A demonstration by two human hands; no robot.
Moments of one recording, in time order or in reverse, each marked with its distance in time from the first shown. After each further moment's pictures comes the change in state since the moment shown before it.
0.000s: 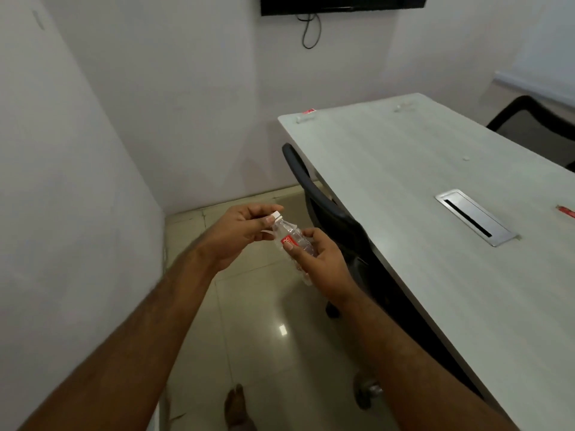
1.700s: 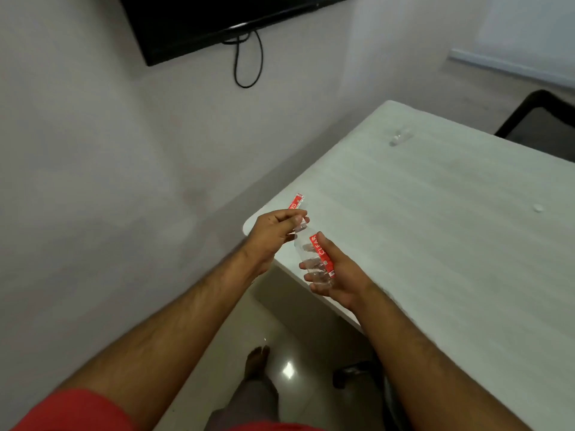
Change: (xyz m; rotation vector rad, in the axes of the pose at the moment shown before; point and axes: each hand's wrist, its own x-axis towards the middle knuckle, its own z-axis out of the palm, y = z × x) left_hand 0.860 0.028 -0.206 -0.046 -0.341 -0.093; right_hand 0.811 0.013 -0.003 0.715 0.351 0.571
